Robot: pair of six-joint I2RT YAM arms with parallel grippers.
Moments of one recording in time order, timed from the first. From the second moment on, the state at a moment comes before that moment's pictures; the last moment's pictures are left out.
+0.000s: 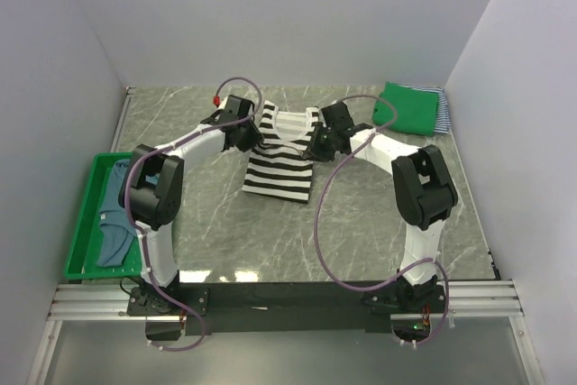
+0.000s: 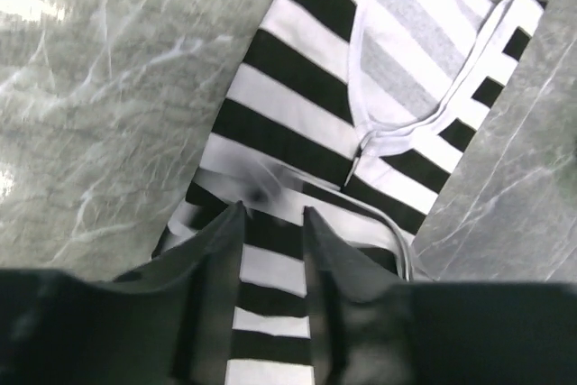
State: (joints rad) left arm -0.40 1.94 1.40 -0.29 -0.08 -0.91; right arm 0.42 1.93 1.33 -0.30 -0.15 0.73
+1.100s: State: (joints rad) left arm -0.54 1.65 0.83 -0.11 -0.06 -1.01; right arm 0.61 1.80 1.04 -0.20 -0.04 0.78
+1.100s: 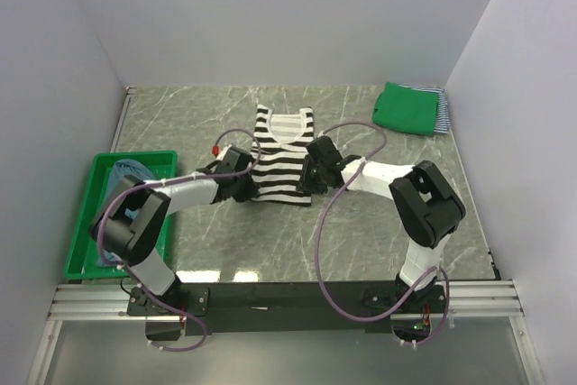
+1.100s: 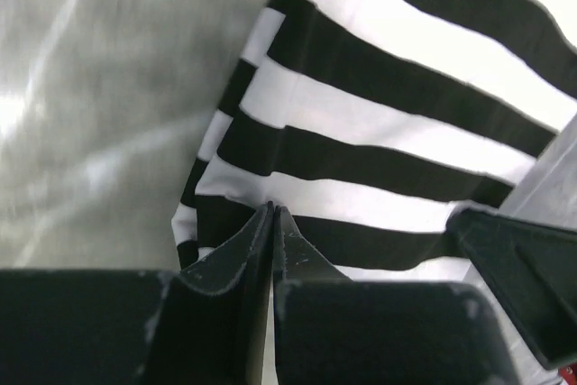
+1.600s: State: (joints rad) left arm -0.74 1.32 0.55 -0.18 -0.15 -1.21; right arm 0.75 1.51 0.69 -0.12 -0.03 0.83
